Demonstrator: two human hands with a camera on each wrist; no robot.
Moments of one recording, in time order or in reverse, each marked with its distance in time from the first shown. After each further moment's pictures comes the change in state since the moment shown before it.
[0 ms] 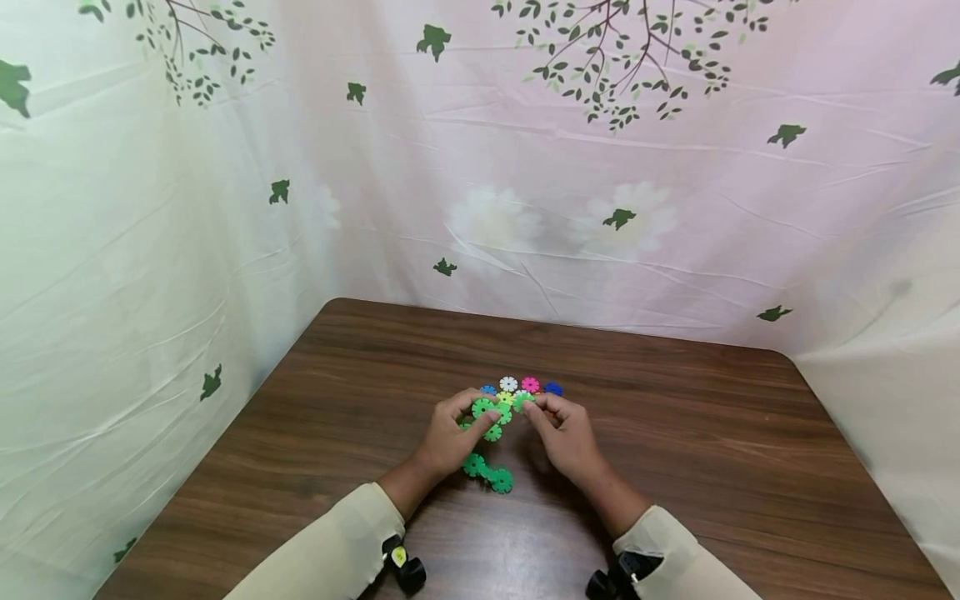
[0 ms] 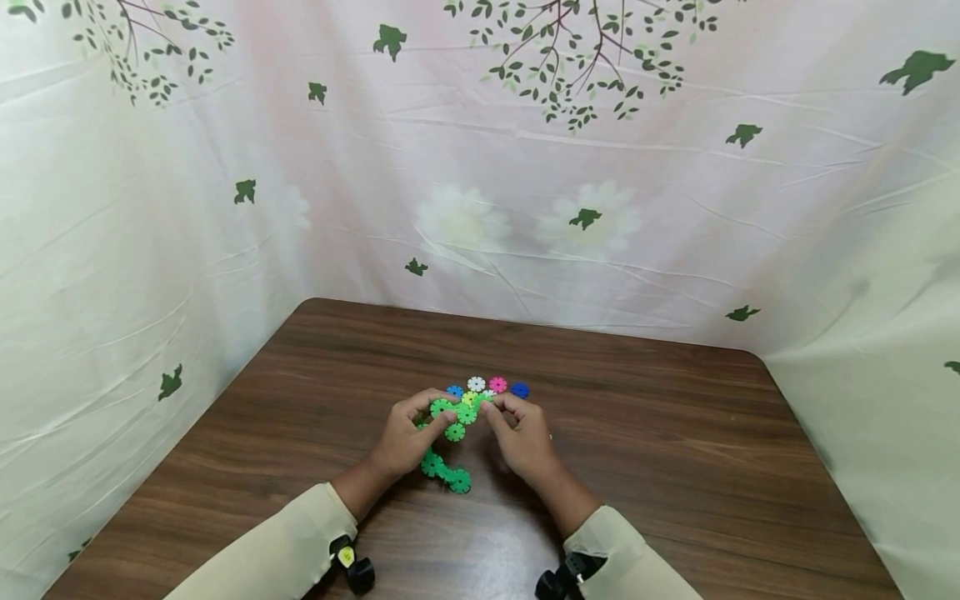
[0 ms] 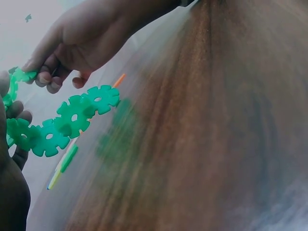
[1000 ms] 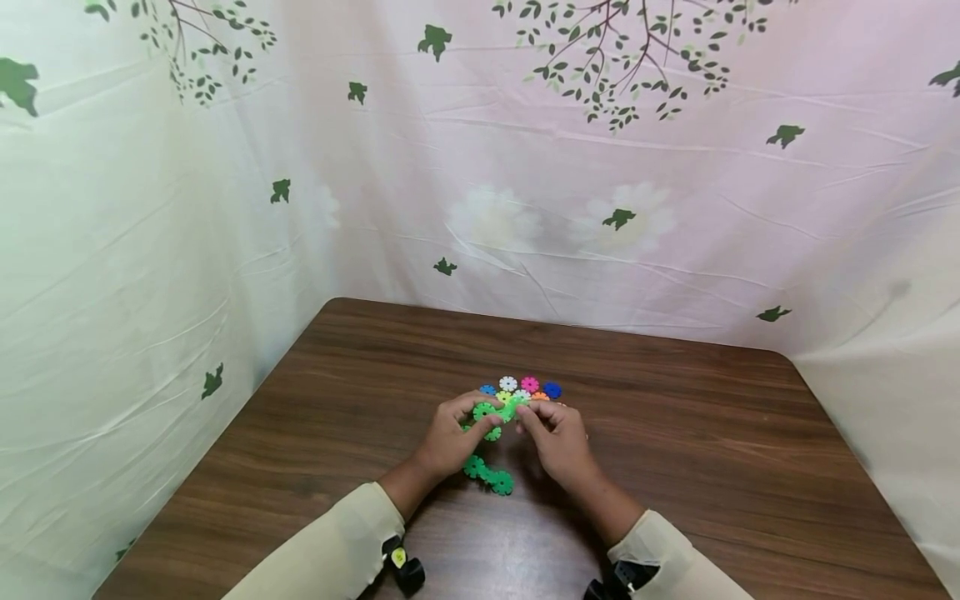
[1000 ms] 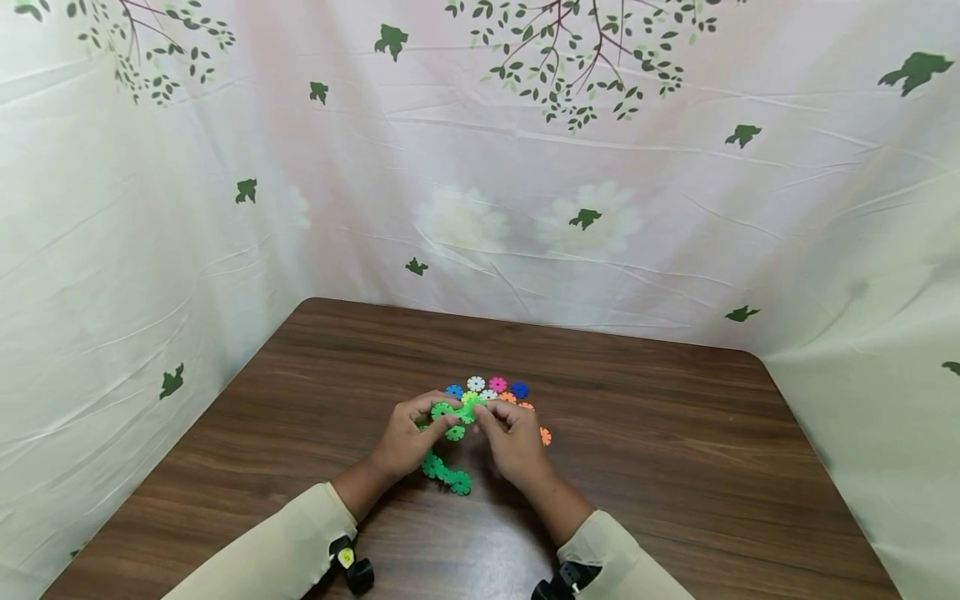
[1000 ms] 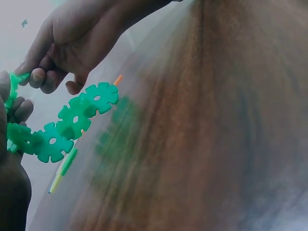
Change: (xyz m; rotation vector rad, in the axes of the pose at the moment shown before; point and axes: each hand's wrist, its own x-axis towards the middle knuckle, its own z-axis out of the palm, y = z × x) left_hand -0.003 0.001 0.002 -0.034 -0.043 -0.030; right_hand -0.008 -0.011 0.013 0.008 0.033 0.024
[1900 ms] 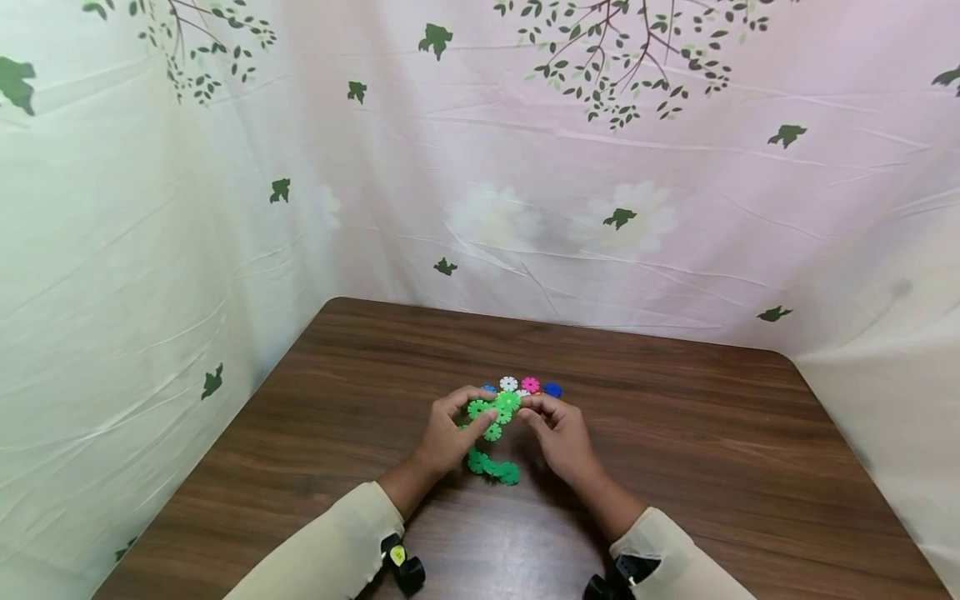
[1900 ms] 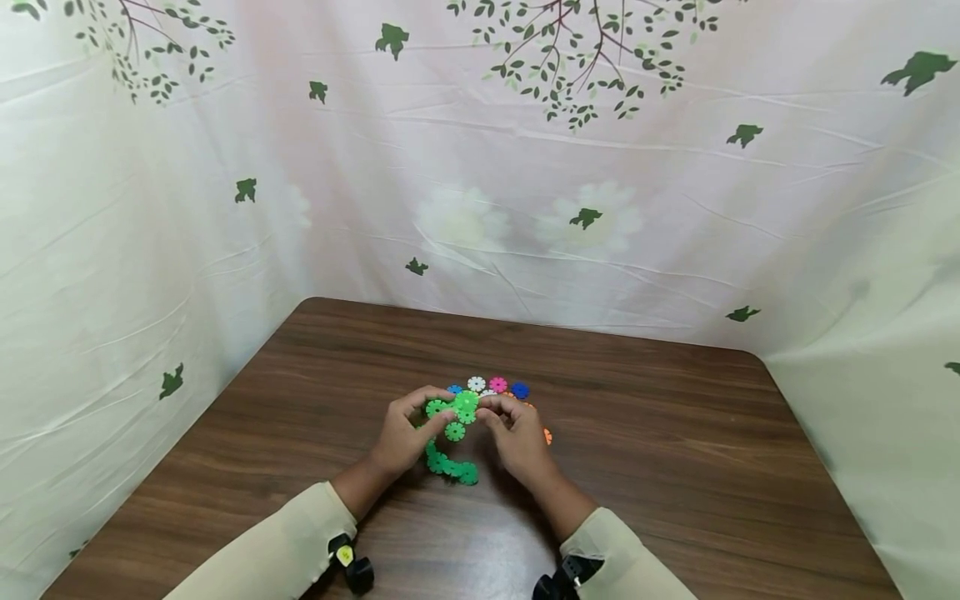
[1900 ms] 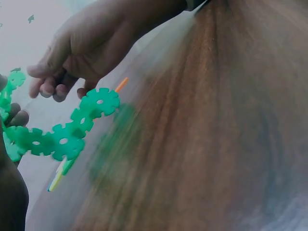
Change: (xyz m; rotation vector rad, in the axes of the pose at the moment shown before) left_hand 0.001 -0.004 -0.002 -0.071 0.070 0.065; right_hand 0.005 0.015 -0.002 -0.005 -0.009 -0.014
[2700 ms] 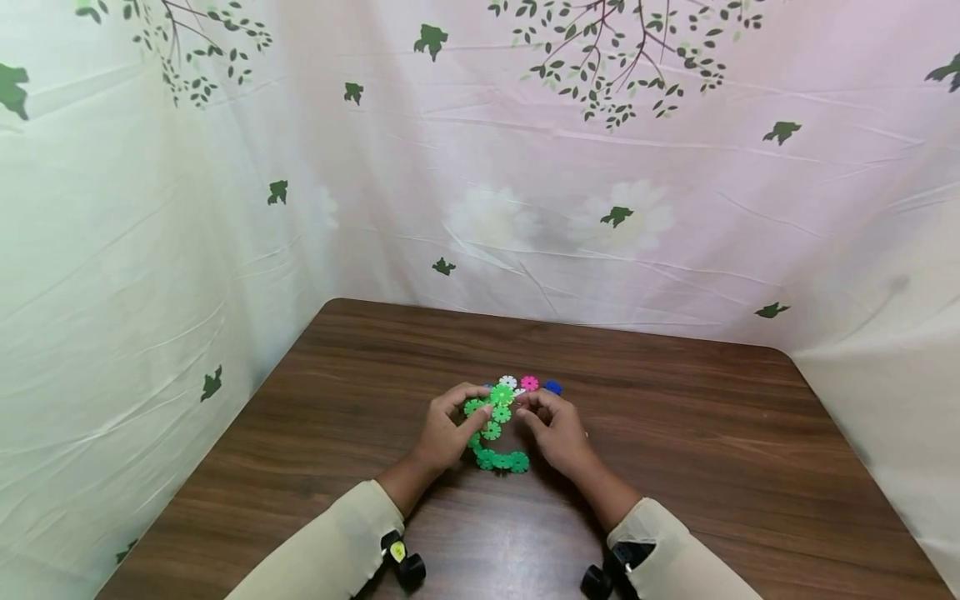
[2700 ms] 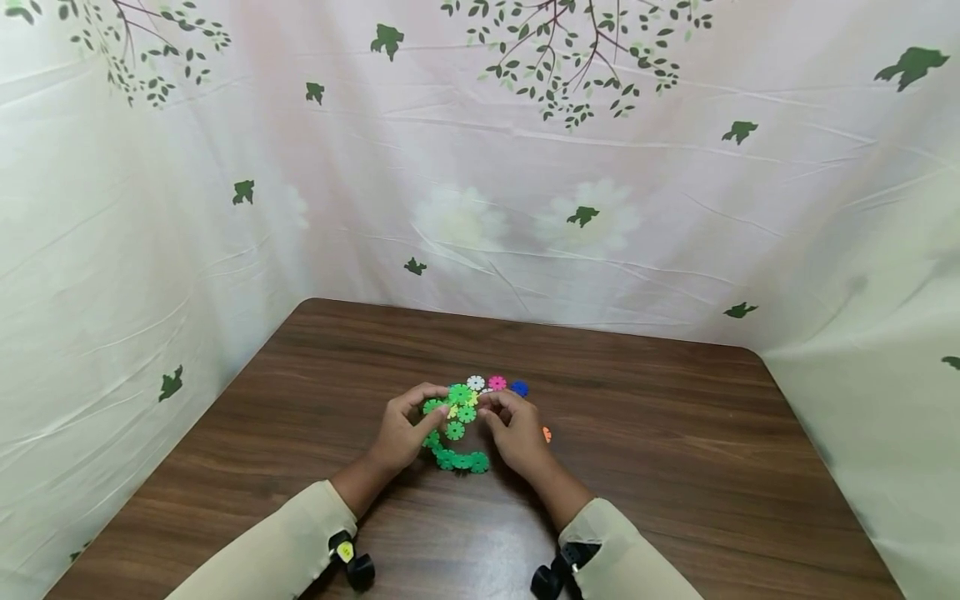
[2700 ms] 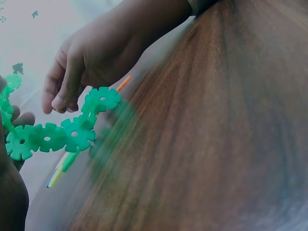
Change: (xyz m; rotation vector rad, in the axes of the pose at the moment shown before) left_hand 0.002 -0.004 -0.003 -0.063 -0.001 0.010; right_hand 0.010 0.015 -0.005 -0.158 -0.050 0.025
